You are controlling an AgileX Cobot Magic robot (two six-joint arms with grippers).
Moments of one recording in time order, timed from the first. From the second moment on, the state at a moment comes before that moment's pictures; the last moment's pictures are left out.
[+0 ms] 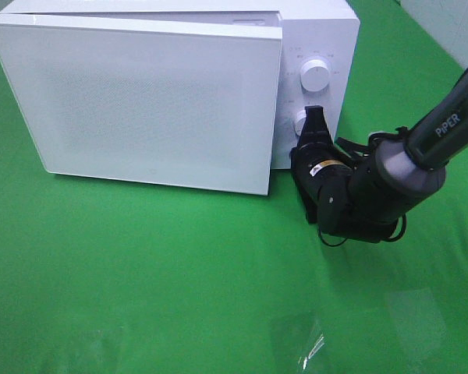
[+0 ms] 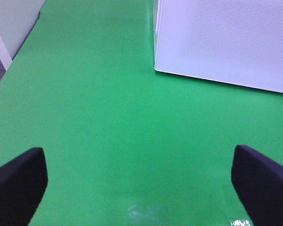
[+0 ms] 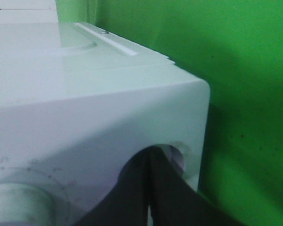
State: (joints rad) left arm 0.07 0.00 -0.52 -0.09 1.08 0.05; right arm 0.54 2.21 -0.92 0.59 -0.96 1.28
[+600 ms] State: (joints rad) left arm 0.07 0.00 -0.52 -0.09 1.08 0.05; right arm 0.54 2.21 -0.92 0.58 -0.95 1.28
